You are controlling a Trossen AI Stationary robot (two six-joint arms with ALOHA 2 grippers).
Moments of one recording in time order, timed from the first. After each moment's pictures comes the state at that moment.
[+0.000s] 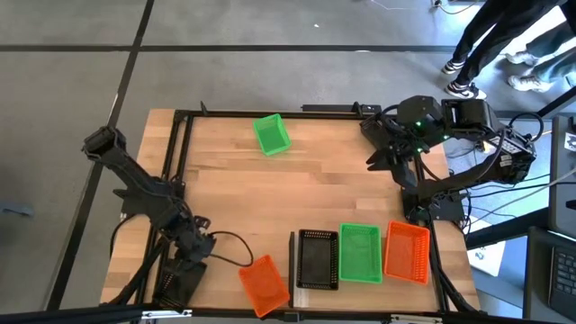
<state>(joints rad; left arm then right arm) -0.76 1.26 0.81 -0.77 0.20 -0.54 -0.11 1.21 1.72 -1.36 -0.26 0.08</state>
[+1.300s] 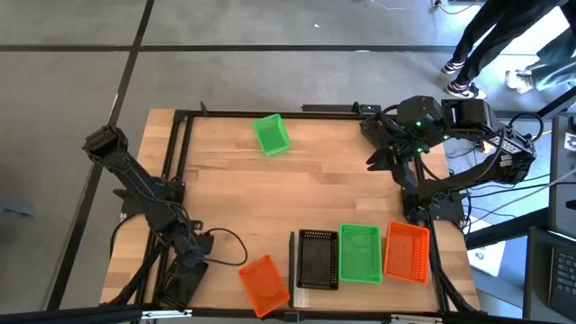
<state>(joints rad) -0.84 1.26 0.66 -0.55 0.14 -0.89 -0.11 1.21 1.73 -1.36 -0.26 0.07</state>
